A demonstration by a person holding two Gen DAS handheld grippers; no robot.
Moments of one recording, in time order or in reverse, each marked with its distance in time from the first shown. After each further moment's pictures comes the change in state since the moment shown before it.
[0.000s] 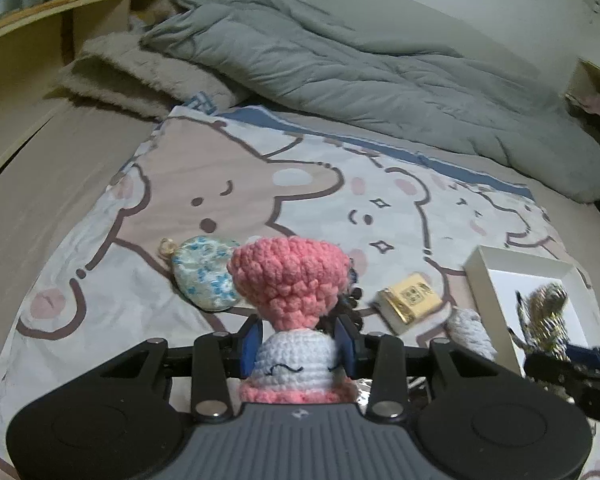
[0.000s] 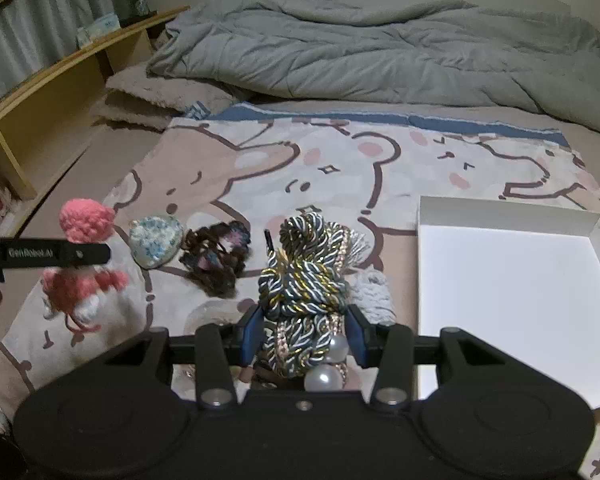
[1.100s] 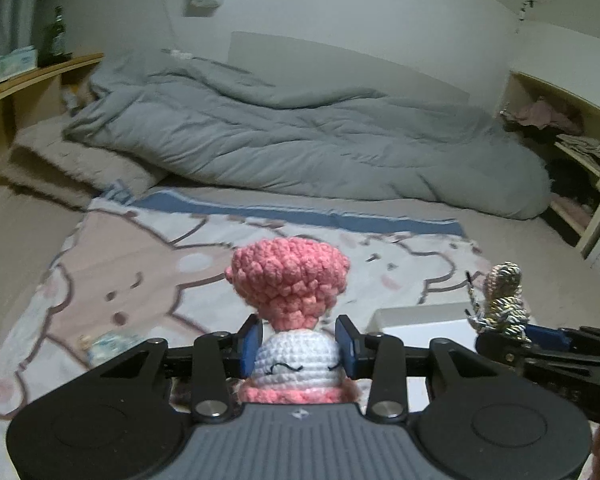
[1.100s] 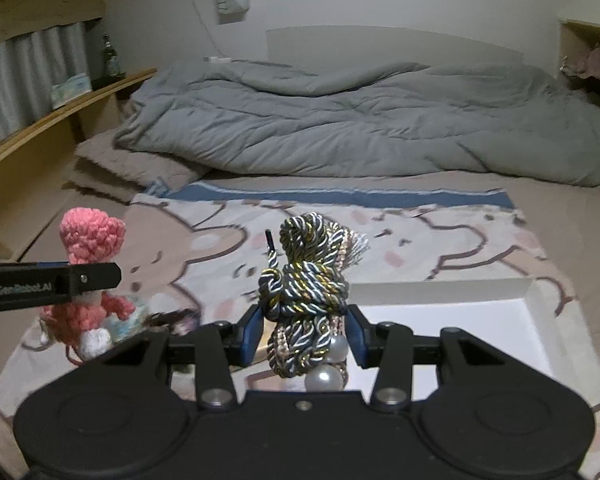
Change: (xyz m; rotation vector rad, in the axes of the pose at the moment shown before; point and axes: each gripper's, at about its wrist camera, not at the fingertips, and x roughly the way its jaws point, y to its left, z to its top) left arm -0.031 -0.119 0.052 0.109 -0.151 -0.123; right arm -0.057 -0.044 0.052 0.023 -0.171 -0.128
